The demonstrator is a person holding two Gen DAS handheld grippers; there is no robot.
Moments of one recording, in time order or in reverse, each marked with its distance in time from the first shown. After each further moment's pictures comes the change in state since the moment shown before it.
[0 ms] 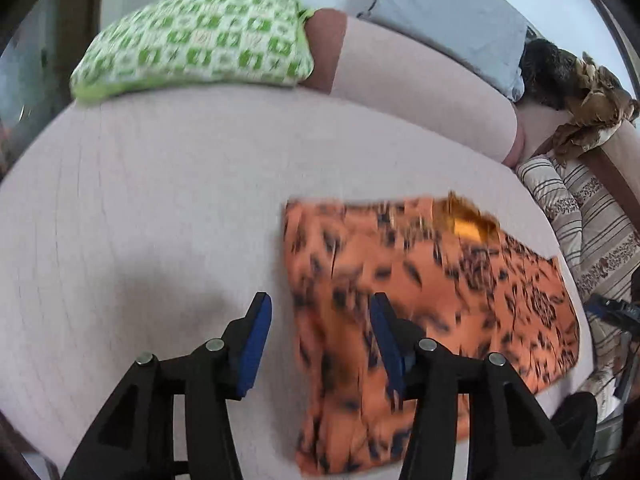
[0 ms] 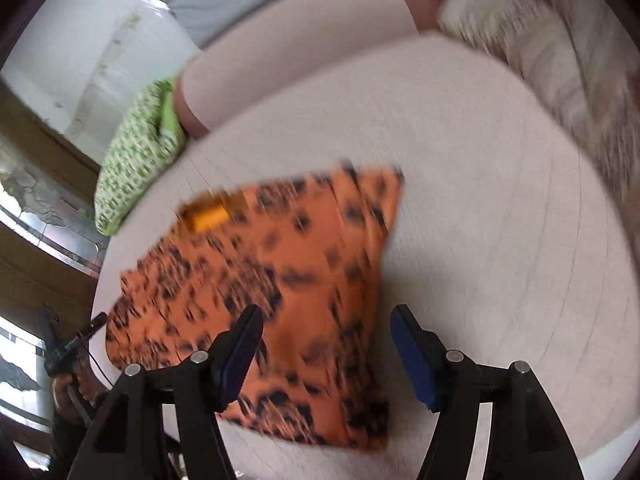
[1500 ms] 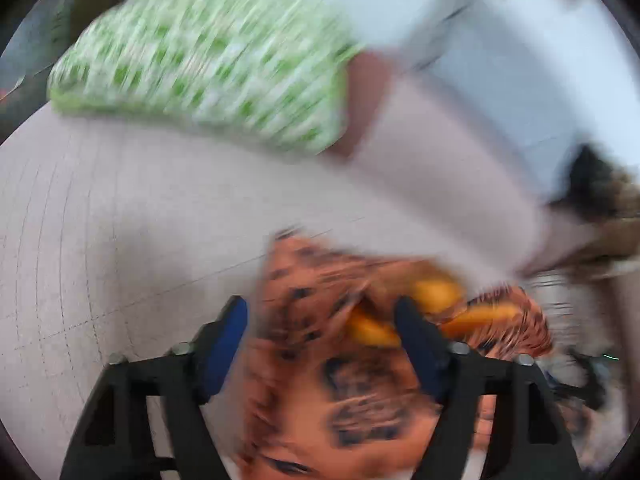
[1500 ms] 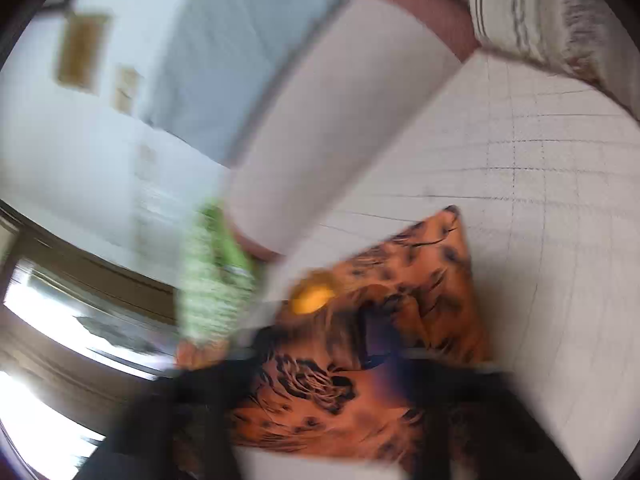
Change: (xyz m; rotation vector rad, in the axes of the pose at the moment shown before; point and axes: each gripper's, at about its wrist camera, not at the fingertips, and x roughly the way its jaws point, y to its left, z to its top) left arm 0.114 0.023 0.143 -0.278 0.003 0.045; right arm 0.127 -0.013 0.163 0.329 -0.122 0.173
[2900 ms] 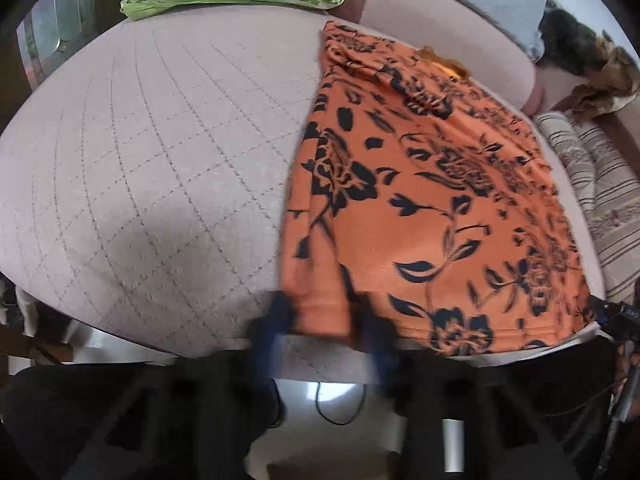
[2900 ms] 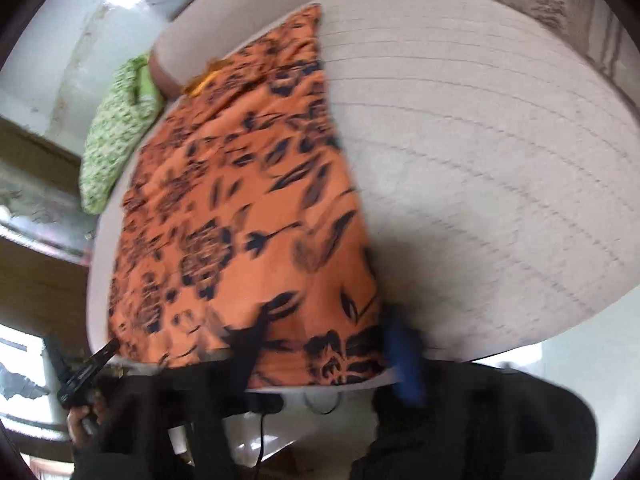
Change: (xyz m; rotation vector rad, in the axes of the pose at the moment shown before) left arm -0.154 0.075 -0.287 0.178 0.163 0.023; right arm -0.146 -0.061 -0.272 -0.170 0.246 -0.203
